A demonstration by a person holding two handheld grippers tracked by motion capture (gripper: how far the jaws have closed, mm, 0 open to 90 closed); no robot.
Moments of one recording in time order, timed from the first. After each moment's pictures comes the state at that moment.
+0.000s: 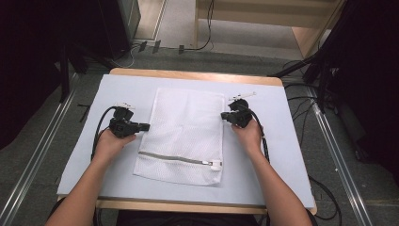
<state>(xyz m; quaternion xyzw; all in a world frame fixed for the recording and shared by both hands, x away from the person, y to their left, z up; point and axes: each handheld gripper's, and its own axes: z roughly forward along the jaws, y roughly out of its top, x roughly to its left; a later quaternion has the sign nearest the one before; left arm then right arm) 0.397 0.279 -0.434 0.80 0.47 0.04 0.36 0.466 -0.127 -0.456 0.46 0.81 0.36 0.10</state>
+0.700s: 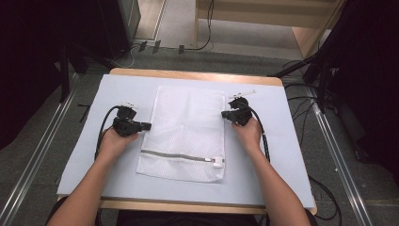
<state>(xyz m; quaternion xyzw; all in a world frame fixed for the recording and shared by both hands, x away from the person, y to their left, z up) 0.408 0.275 -0.444 0.80 0.48 0.04 0.35 0.476 -0.130 -0.462 0.47 0.80 0.35 0.10</state>
